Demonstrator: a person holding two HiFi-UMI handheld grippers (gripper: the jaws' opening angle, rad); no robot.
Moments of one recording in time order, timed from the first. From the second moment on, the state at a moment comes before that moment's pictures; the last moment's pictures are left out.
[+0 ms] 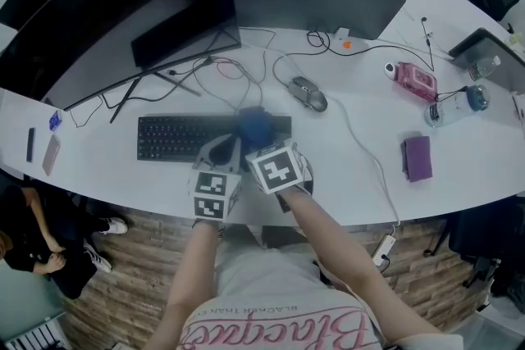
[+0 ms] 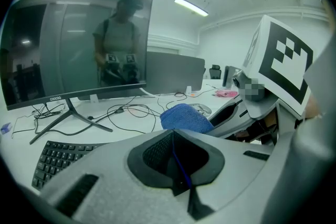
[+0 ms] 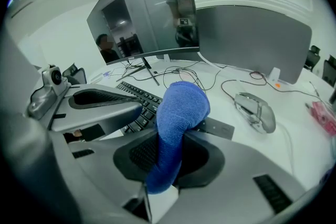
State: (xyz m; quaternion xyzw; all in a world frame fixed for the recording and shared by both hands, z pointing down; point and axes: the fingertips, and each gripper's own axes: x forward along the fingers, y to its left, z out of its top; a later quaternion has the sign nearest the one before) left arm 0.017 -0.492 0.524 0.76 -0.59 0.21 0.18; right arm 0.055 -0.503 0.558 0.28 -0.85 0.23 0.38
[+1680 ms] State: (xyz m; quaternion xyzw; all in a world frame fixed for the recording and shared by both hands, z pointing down) left arm 0.088 -0.499 0.521 0.80 -0.54 0.20 0.17; right arm 0.204 -0.527 0.543 0.40 -0.81 0.22 0.36
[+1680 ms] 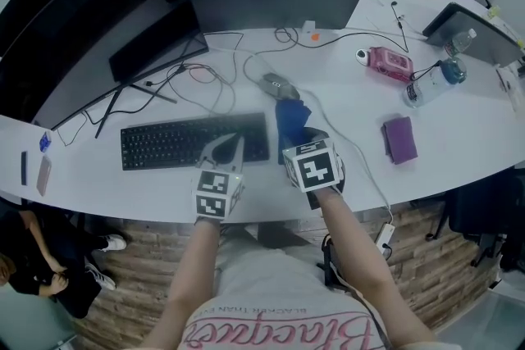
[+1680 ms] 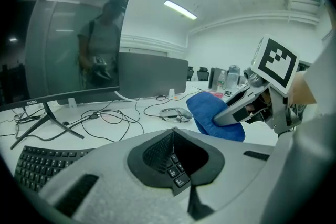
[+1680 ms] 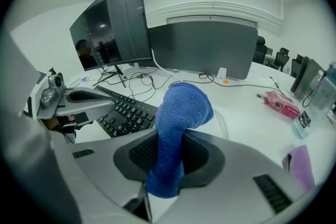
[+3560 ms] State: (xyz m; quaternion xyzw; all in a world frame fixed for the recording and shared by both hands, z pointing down) left arm -0.089 -0.410 0.349 0.81 -0.58 0.03 -0.05; right arm -0.056 -0.416 0.345 0.35 -0.93 -0.06 0.09
